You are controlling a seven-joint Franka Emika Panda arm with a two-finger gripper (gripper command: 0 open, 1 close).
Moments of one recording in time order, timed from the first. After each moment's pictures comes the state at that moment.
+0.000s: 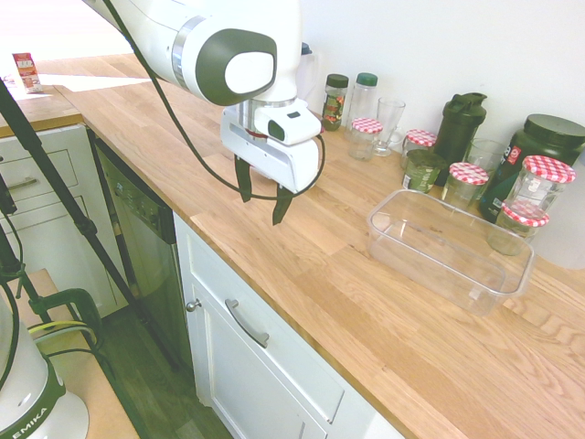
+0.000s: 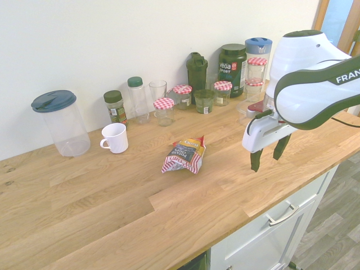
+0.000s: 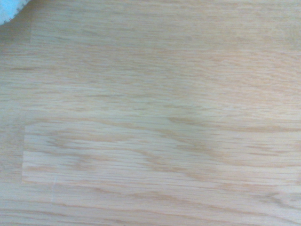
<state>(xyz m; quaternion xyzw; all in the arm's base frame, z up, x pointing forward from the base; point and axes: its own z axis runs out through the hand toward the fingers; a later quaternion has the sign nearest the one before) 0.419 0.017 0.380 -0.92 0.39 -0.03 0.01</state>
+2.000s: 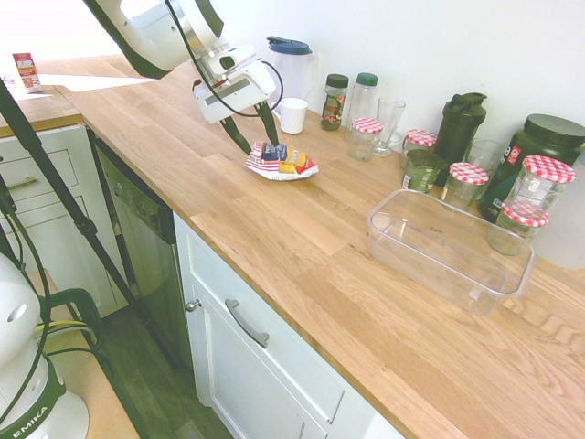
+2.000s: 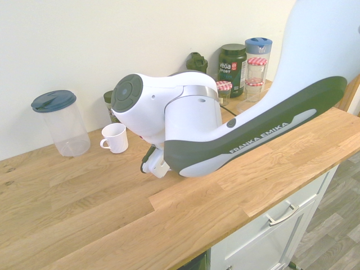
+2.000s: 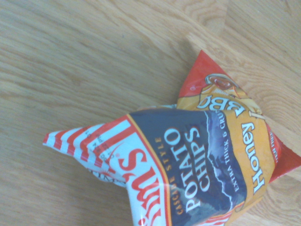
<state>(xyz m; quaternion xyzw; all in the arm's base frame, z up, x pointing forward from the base) 0.528 0.265 0.372 -0.92 0.25 -0.23 -0.21</state>
